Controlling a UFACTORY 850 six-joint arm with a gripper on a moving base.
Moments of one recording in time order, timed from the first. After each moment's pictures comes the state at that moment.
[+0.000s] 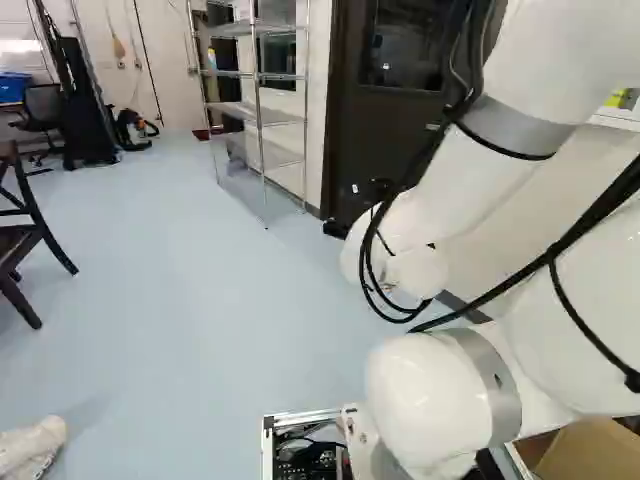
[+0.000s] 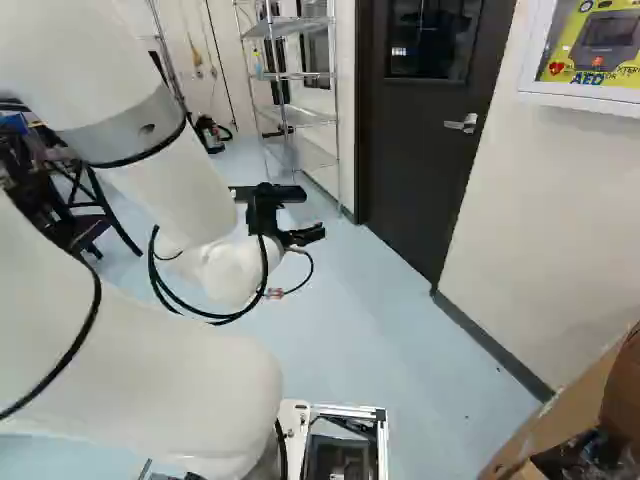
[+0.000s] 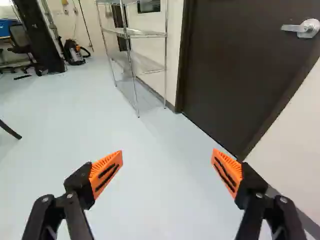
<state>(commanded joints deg) 0.0 16.0 -5.0 0.0 50.0 0.0</state>
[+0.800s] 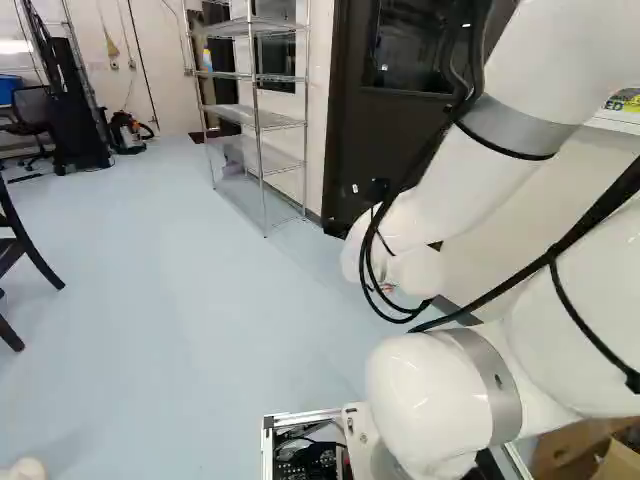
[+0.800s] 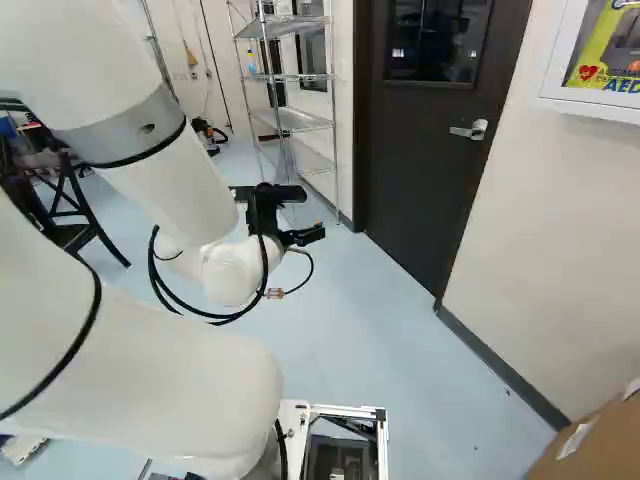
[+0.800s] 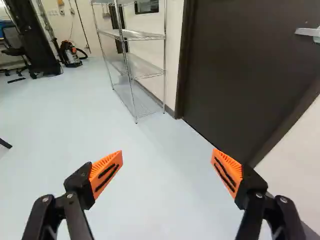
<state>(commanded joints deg) 0.0 16.0 -5.0 0.0 50.0 0.0</state>
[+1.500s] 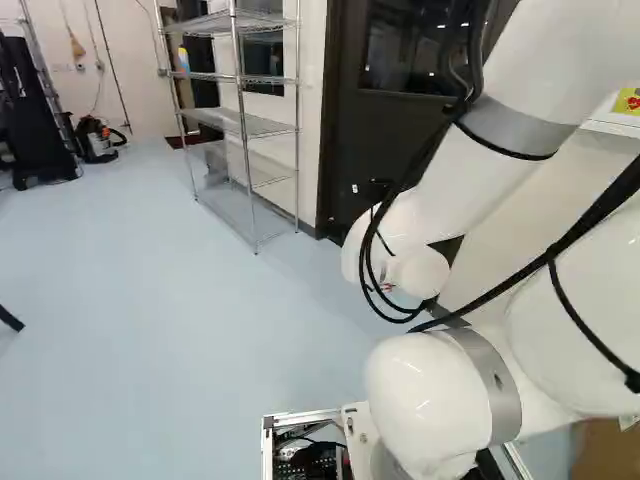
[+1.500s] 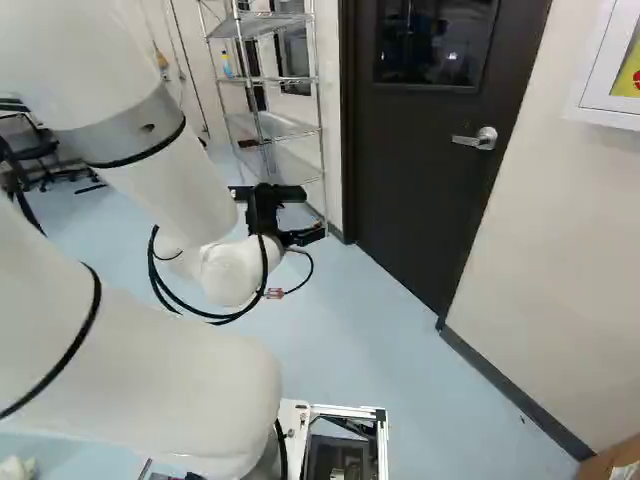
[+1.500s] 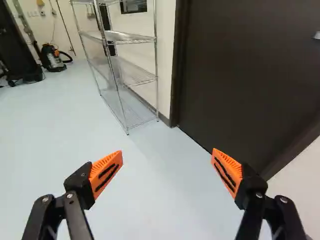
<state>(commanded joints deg) 0.0 16.0 -5.0 0.0 50.0 0.0</state>
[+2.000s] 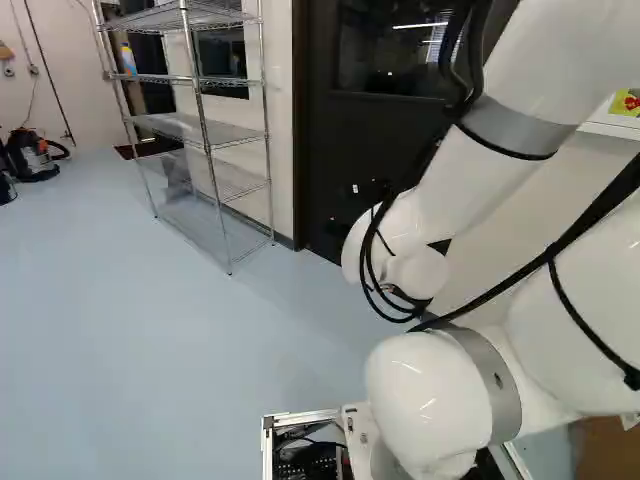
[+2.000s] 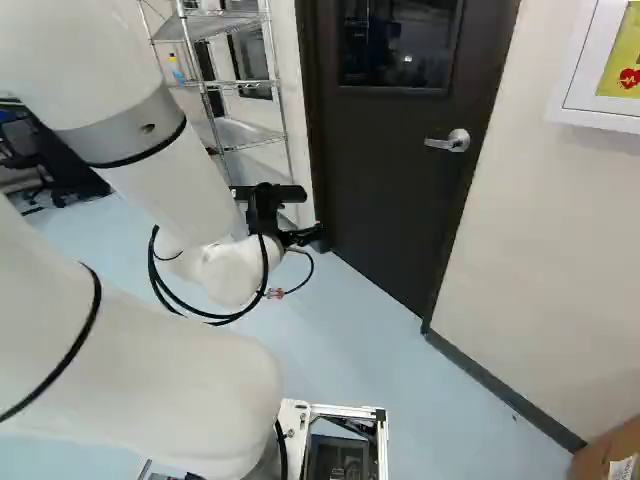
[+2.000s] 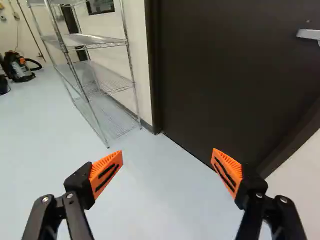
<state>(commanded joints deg) 0.0 16.0 -5.0 0.0 50.0 0.0</state>
